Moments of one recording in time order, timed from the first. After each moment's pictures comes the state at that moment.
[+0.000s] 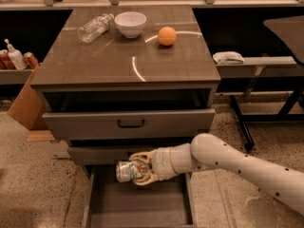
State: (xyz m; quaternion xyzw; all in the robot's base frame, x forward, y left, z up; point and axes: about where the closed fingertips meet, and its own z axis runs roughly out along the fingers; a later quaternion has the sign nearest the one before) arm 0.462 0.044 0.577 -0.73 0.48 0.22 0.44
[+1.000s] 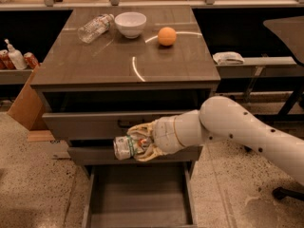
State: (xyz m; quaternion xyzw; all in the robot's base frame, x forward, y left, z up) arm 0.470 0.035 0.720 -0.77 0.43 0.14 0.44
